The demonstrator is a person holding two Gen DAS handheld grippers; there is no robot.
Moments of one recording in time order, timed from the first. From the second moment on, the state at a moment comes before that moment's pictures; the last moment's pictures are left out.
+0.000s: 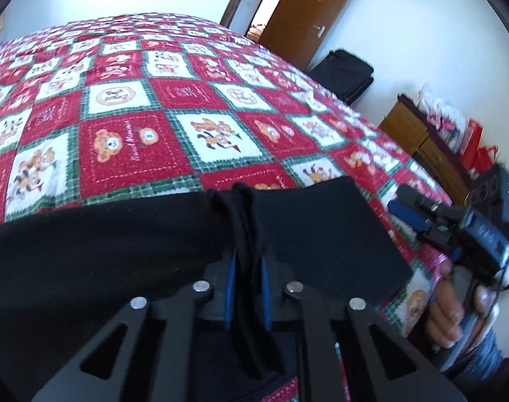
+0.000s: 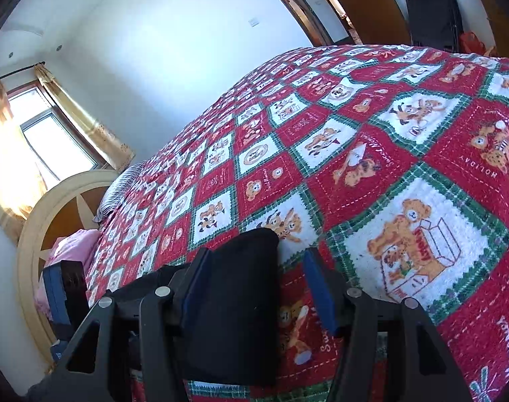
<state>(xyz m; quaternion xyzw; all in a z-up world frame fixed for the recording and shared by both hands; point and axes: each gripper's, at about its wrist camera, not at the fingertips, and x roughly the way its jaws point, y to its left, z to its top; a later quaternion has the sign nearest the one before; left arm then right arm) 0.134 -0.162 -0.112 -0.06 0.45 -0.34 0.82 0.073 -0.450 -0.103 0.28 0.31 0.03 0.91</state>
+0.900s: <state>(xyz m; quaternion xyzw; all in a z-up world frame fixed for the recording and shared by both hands) 0.131 -0.043 -0.102 -0.23 0.43 -0.30 0.82 0.065 -0.391 -0.098 0.16 0.31 0.08 0.93</state>
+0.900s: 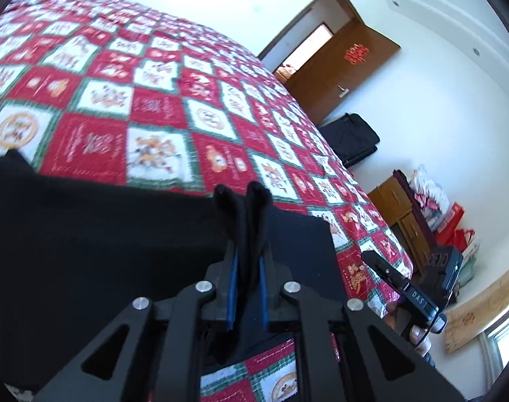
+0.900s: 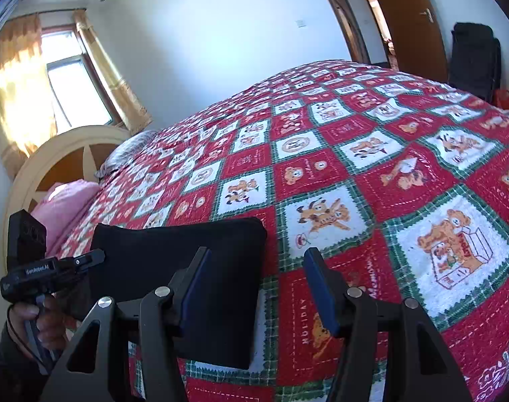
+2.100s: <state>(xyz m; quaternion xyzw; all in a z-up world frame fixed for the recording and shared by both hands) 0.114 -0.002 -0.109 -0.15 0.38 -0.20 0.89 0.073 -0.308 -0.095 0.02 0.35 0.17 0.92</state>
